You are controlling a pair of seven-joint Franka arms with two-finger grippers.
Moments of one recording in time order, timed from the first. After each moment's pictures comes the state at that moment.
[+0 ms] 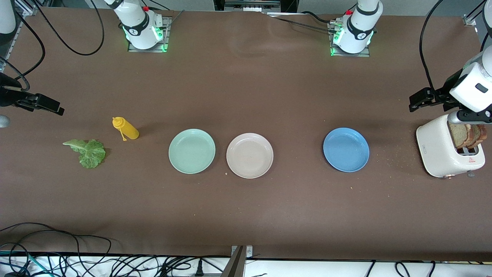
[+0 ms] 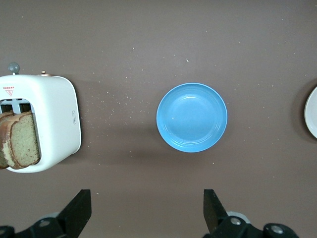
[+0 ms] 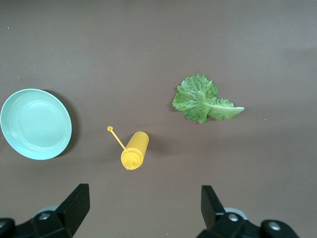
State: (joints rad) left arm 0.24 0.11 -0.30 -1.52 0.06 1.55 -0.08; right arm -0.18 0.10 0.09 -1.62 0.03 1.68 0.04
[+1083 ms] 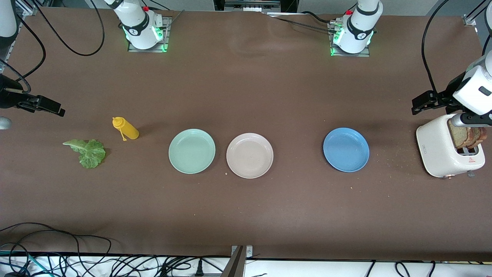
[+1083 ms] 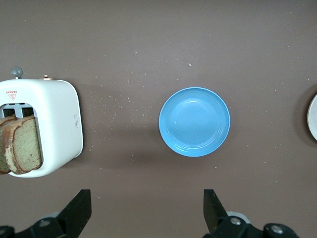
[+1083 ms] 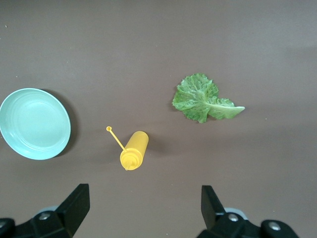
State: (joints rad) left arm 0.25 0.12 -0.30 -1.52 0.07 1.57 -0.07; right arm -0.18 0.11 0.09 -1.62 0.03 1.68 0.04
